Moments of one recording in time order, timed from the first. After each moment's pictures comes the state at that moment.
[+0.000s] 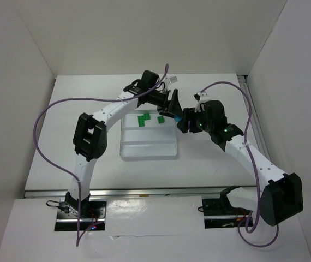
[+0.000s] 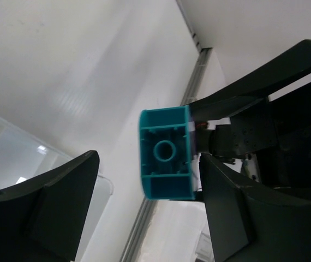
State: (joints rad) left arm -0.54 2.18 1.96 -0.51 0.90 -0.46; right arm 0.37 1.18 0.88 -0.24 -0.18 0.26
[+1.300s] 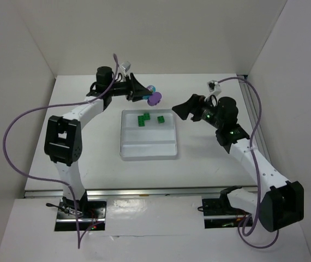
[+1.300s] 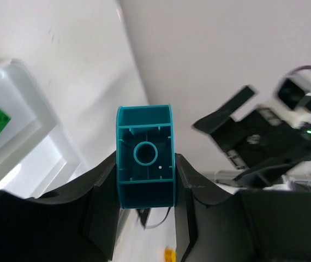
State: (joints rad) left arm -0.24 1.95 1.52 0.09 1.01 -0.93; right arm 0.30 1.10 0.86 0.06 -0.38 0.52
